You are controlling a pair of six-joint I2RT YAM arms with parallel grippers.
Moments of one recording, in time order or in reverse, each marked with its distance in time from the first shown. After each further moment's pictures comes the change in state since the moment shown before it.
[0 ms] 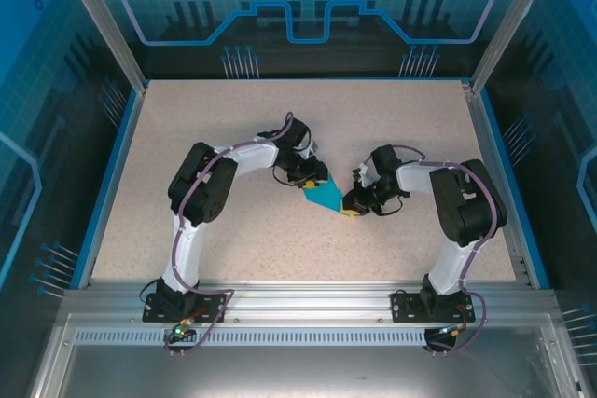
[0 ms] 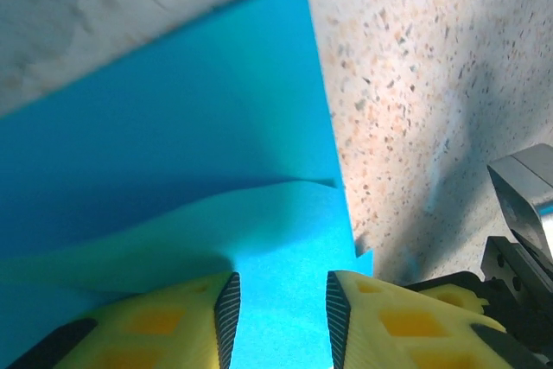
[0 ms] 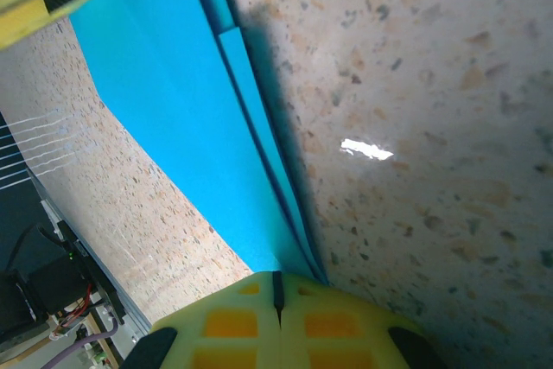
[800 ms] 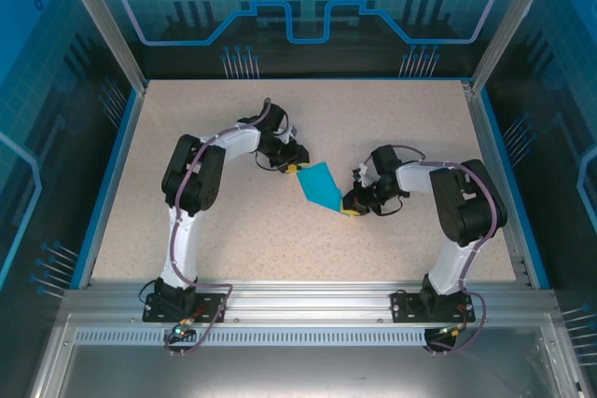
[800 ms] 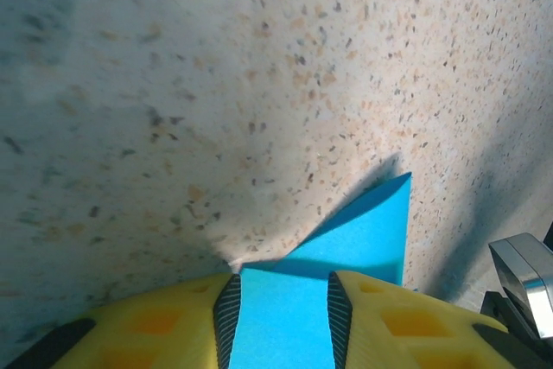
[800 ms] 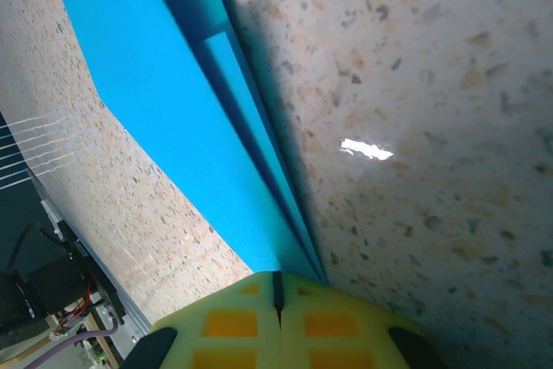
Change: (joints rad) left arm 0.159 0.060 0.103 -0.083 0.023 0.084; right arm 0.000 0.000 0.000 0.000 0.000 0.000
